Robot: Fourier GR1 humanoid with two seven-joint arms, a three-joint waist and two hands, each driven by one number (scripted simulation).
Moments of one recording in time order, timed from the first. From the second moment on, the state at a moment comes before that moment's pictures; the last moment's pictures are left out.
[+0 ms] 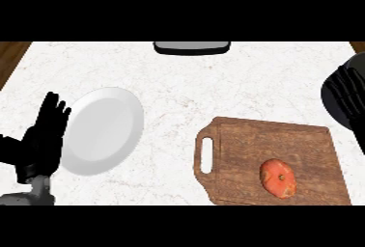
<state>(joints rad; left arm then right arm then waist) -0.04 0.34 -0.07 -1.64 0.34 0.41 0.16 -0.08 -0.58 0.01 -1.73 -0.38 0.05 -0.08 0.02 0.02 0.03</state>
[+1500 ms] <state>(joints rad) -0.11 0.33 -0.30 -1.39 0.24 0.04 0.10 0.21 -0.69 0.07 -2.16 -0.25 0.14 0.07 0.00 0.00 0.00</state>
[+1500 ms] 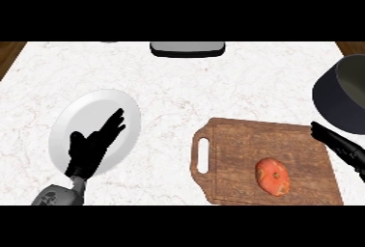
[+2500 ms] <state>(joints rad) -0.10 0.27 -0.24 -1.37 0.18 0.00 0.10 0.02 -0.64 0.20 -1.70 0.01 0.37 0.03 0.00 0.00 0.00</state>
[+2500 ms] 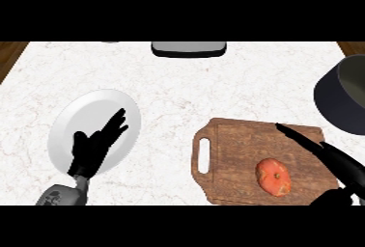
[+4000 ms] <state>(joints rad) -0.07 0.22 -0.15 -1.40 0.11 -0.08 0.14 -0.02 -0.38 0.13 -1.27 0.10 0.56 -0.40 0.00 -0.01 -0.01</state>
